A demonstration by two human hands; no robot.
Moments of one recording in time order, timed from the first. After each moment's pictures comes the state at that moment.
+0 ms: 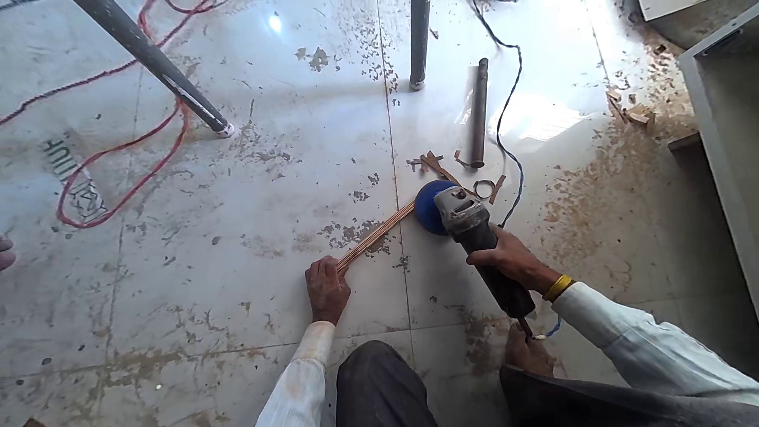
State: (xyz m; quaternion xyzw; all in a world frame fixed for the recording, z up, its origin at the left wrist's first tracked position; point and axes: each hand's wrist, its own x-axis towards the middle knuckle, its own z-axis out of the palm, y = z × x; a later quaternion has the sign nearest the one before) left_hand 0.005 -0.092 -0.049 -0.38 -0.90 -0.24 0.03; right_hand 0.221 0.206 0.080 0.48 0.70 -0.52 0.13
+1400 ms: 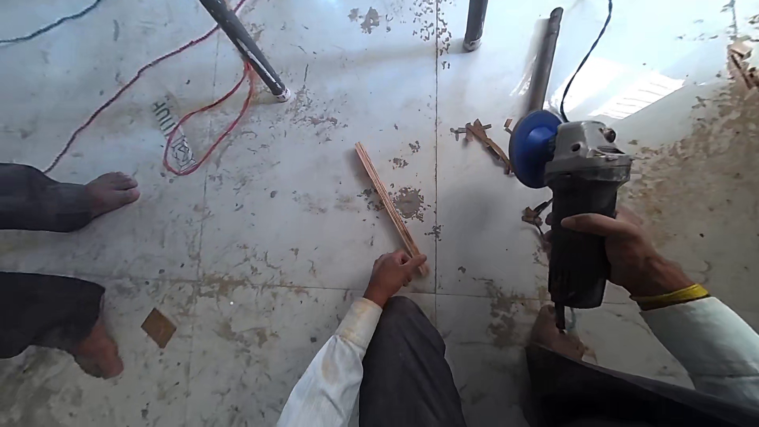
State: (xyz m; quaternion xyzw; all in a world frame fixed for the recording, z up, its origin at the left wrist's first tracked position) left_hand 0.052 -0.067 0.047 -0.14 -0.81 -0.22 -0.53; right_hand 0.256 0.209 0.127 0.50 0.55 -0.66 -0.07
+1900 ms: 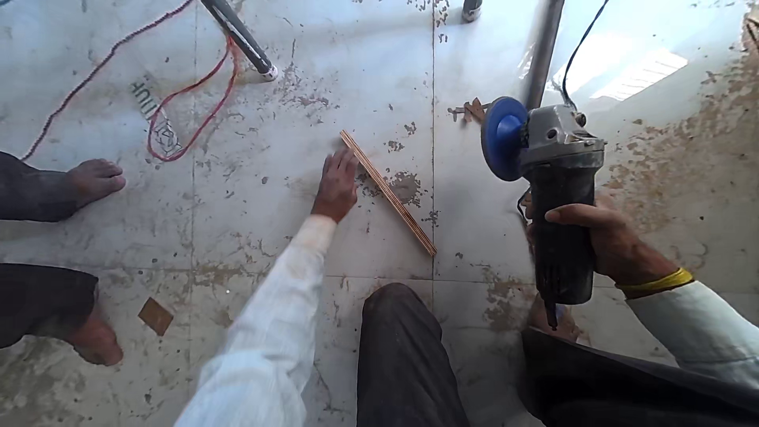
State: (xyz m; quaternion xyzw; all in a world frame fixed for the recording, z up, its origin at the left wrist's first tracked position) left_hand -0.092 -0.051 0.029 -0.49 -0.85 -0.10 -0.15; right_hand 0.248 0.196 0.127 0.44 0.53 -0.73 -0.03
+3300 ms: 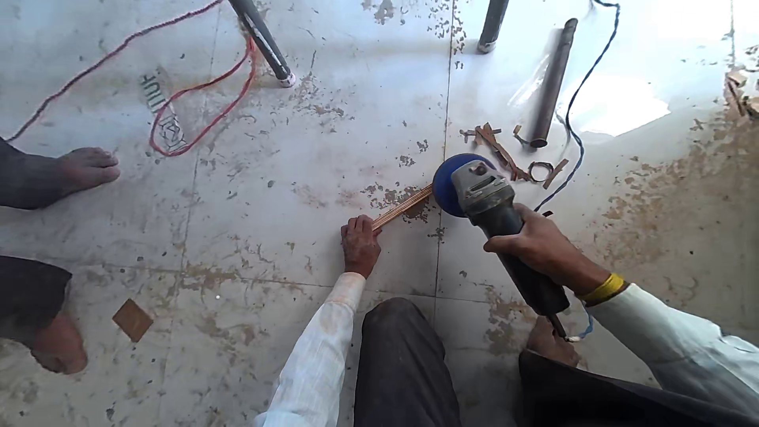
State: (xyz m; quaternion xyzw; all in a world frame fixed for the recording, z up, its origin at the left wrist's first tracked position) left_hand 0.003 -0.091 -0.022 -0.33 -0.92 -0.20 -0.07; right_hand 0.181 0.167 0.123 0.45 0.74 -0.47 0.18
